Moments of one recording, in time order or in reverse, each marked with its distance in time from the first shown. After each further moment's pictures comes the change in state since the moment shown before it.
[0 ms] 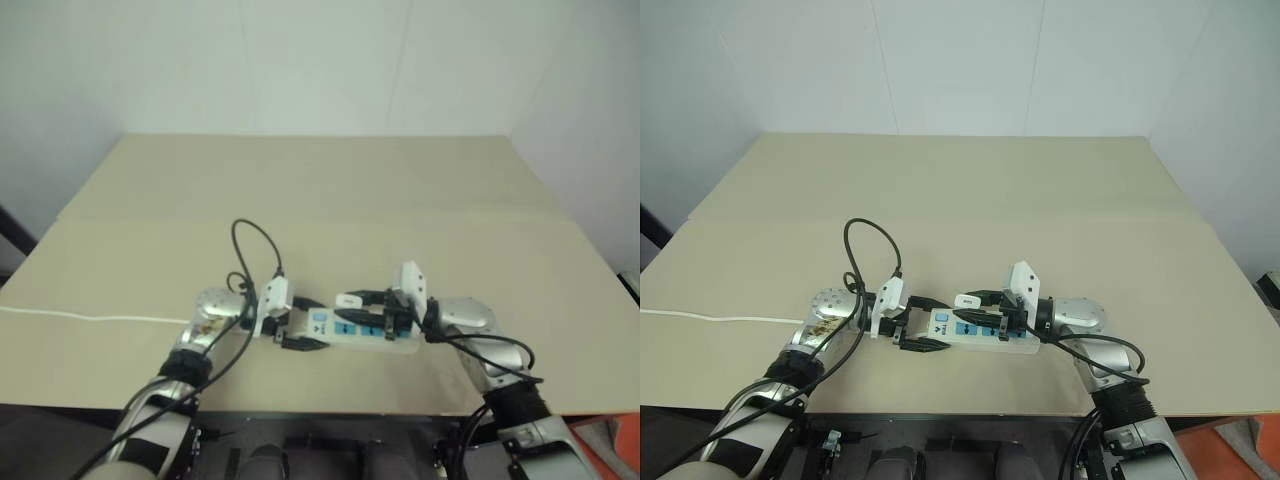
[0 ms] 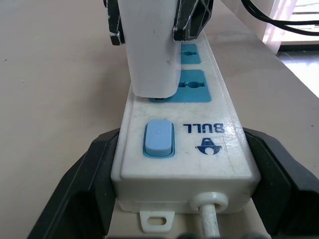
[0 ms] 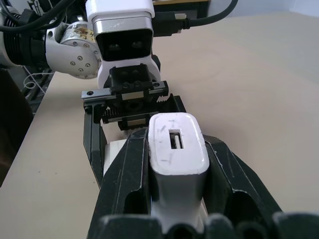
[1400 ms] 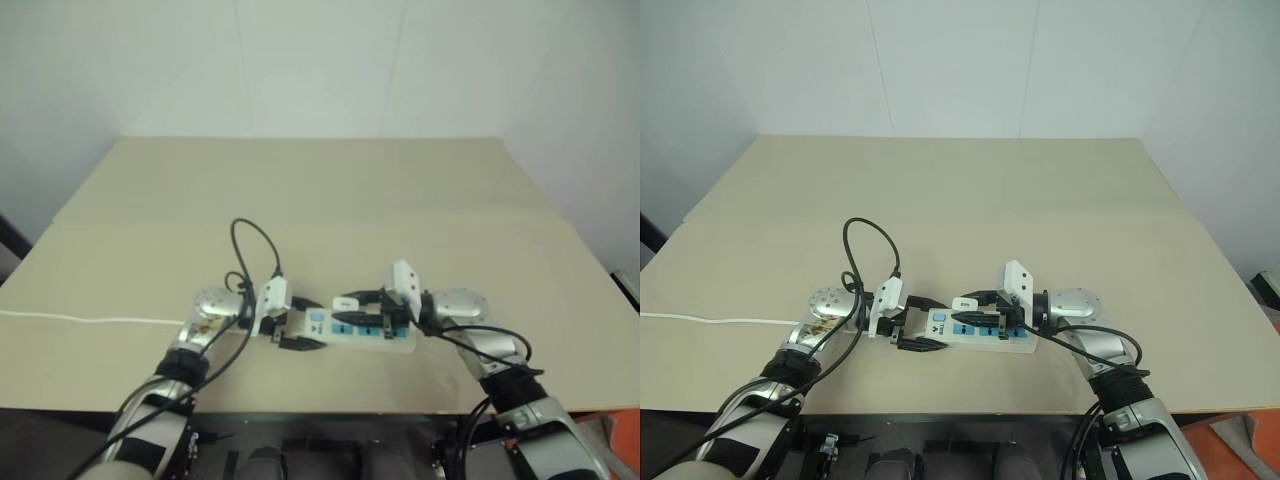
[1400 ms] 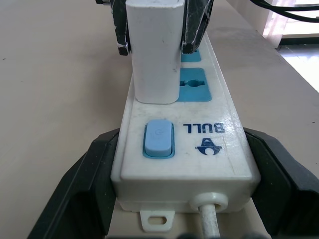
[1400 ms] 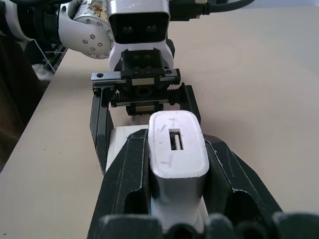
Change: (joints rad) left arm -0.001 0.021 -0.015 -0.005 0.000 0.002 0.013; right arm -0.069 -0.029 0.075 0.101 -0.011 -0.070 0.054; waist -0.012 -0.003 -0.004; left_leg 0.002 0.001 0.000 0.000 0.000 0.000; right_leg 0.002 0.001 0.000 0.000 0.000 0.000
